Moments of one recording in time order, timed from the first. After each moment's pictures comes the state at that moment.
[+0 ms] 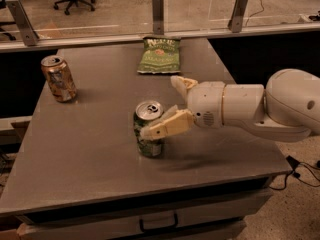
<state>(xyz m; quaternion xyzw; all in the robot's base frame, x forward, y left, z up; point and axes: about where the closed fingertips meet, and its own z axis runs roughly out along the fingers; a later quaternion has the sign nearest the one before) 0.502 -0.005 0.902 -0.44 0.66 0.34 0.51</state>
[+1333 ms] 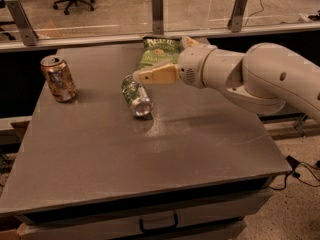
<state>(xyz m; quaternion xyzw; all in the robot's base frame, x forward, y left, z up) 0.624 -0.014 0.950 -0.35 0.68 0.22 0.61</state>
